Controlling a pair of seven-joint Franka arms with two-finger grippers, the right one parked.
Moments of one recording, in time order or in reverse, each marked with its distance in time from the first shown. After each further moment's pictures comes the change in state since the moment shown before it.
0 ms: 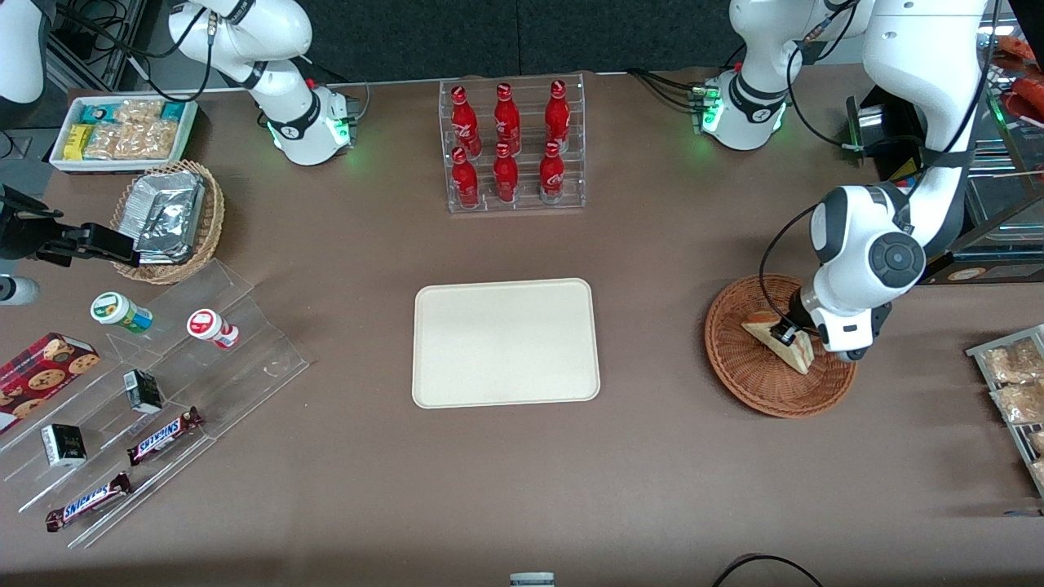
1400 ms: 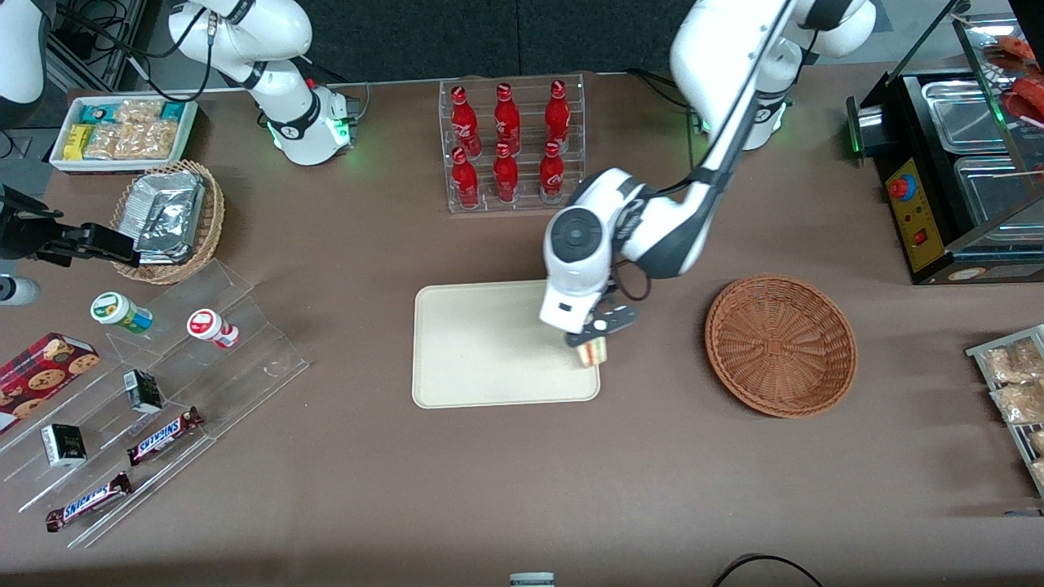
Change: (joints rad) arm -0.626 0.331 -0.010 0.521 0.008 -0.166 -0.096
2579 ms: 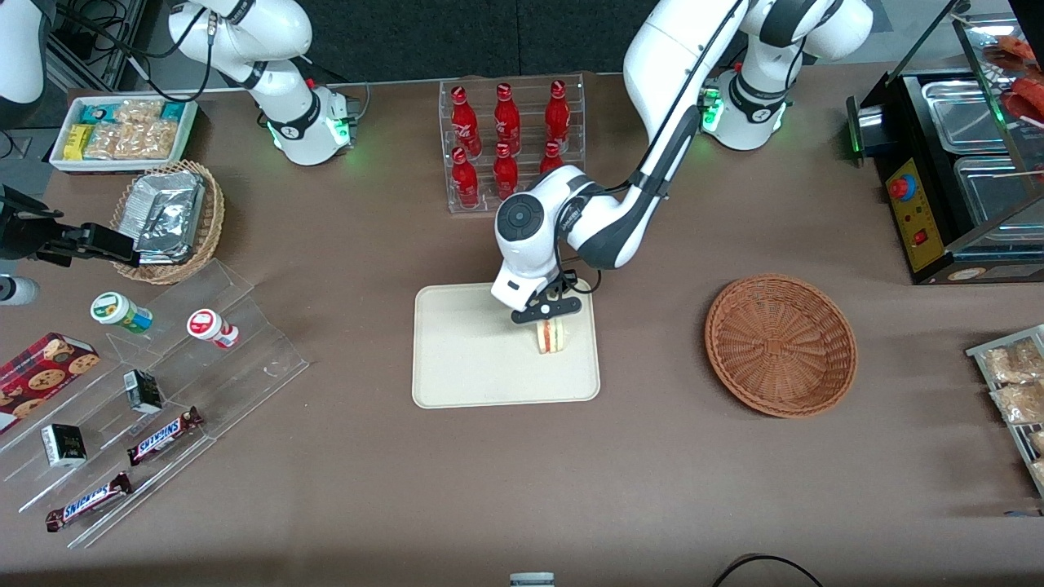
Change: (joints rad) arm -0.099 0.072 0.007 0.009 0.023 0.073 0.060
